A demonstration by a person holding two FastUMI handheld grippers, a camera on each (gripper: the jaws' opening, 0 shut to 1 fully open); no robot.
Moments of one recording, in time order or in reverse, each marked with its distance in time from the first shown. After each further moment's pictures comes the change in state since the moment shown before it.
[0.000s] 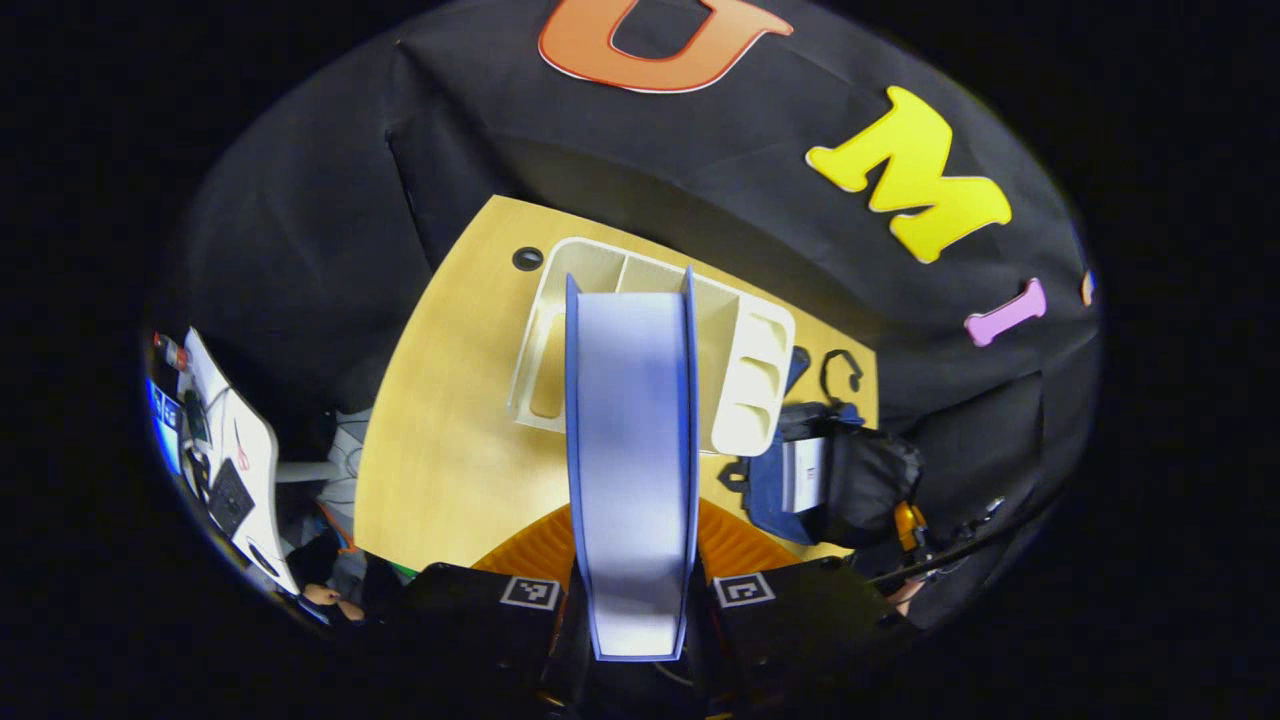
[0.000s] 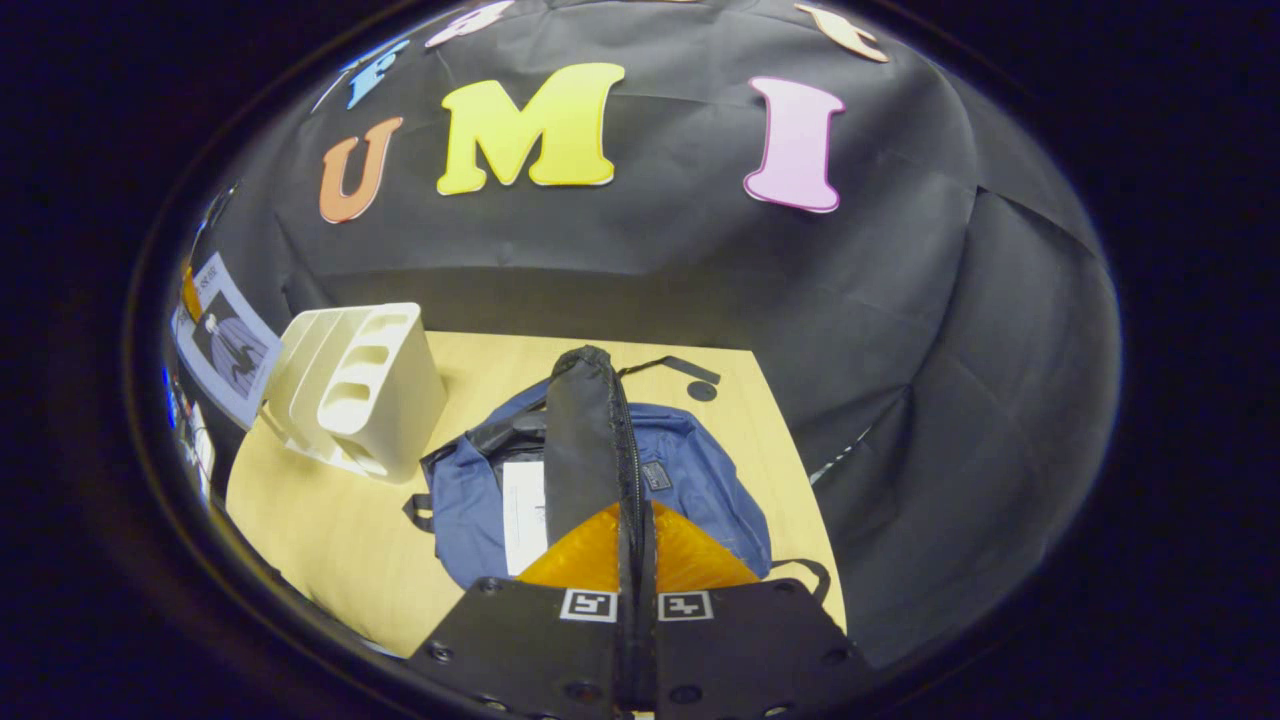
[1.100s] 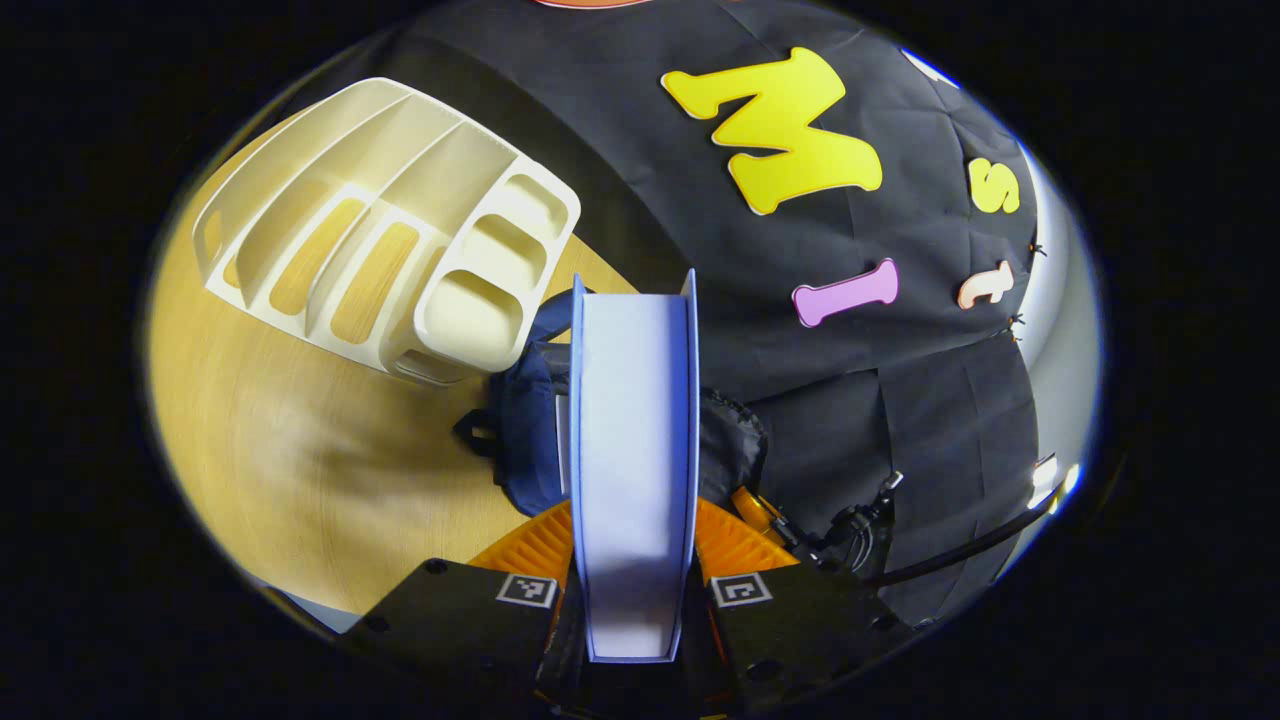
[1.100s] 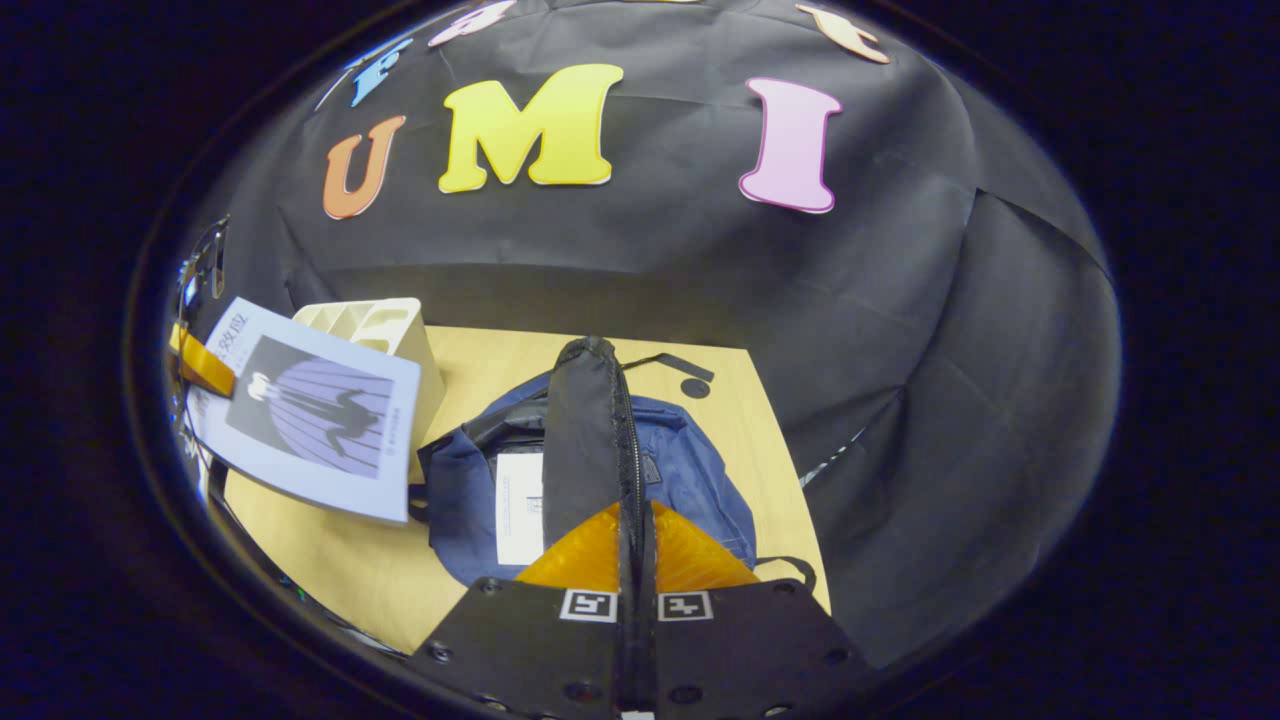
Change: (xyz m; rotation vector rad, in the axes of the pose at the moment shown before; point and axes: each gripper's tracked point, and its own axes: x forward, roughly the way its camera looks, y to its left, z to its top) left arm 0.153 -0.184 -0.143 -0.044 -0.007 -0.540; right arm -0.009 -0.015 -0.004 -0.012 0.007 0.000
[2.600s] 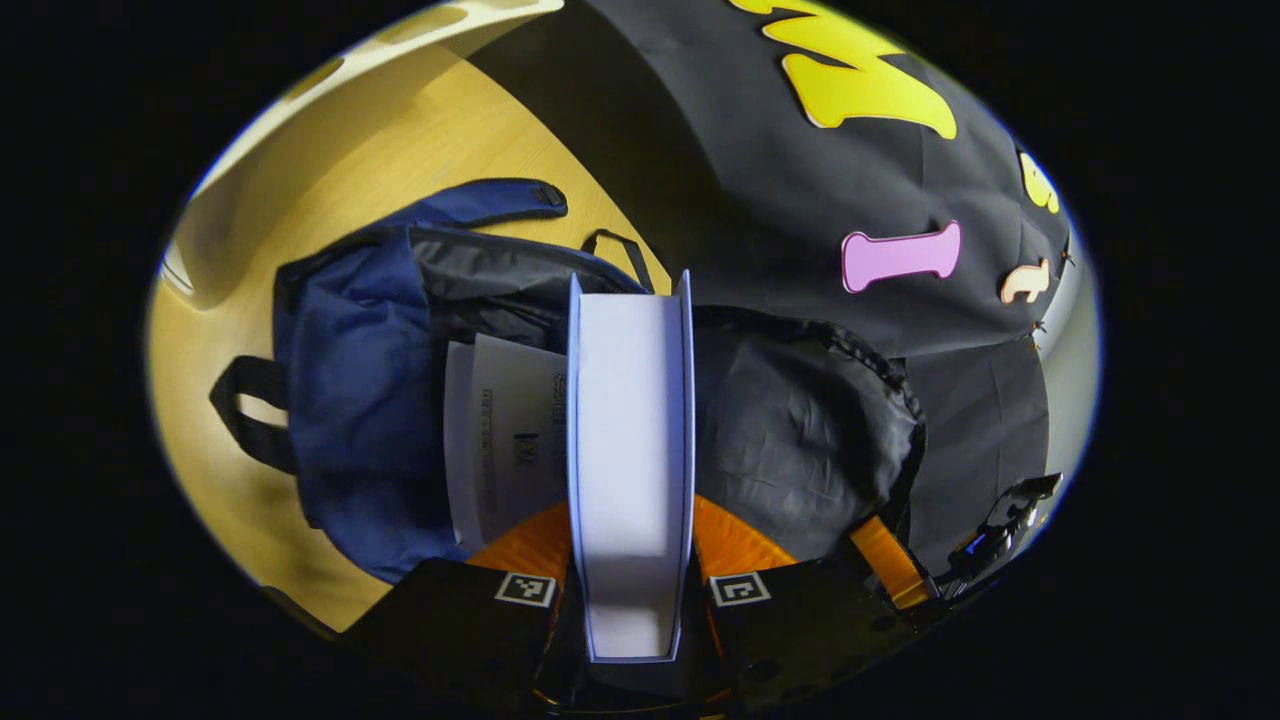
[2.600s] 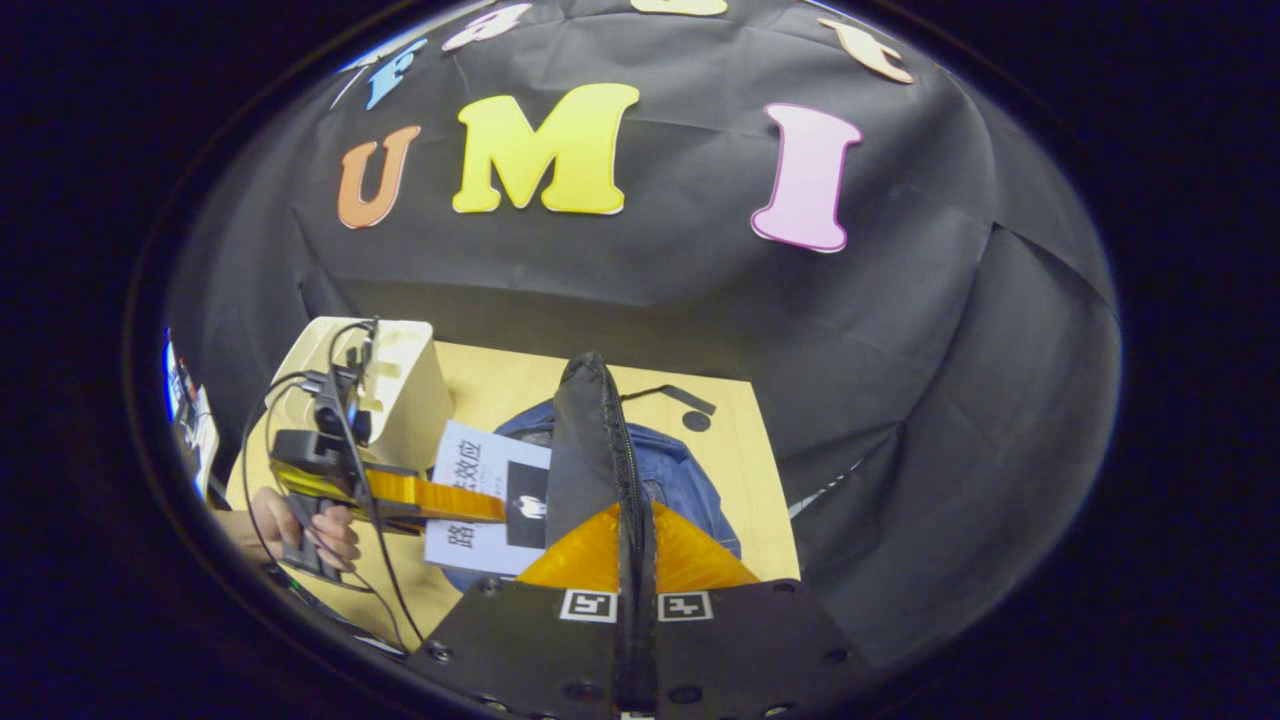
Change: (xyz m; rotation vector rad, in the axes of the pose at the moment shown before) left arm 0.238 -0.020 -0.049 -0.123 0.085 -0.135; right arm -0.017 0.001 0.048 -0.058 -0.044 0.028
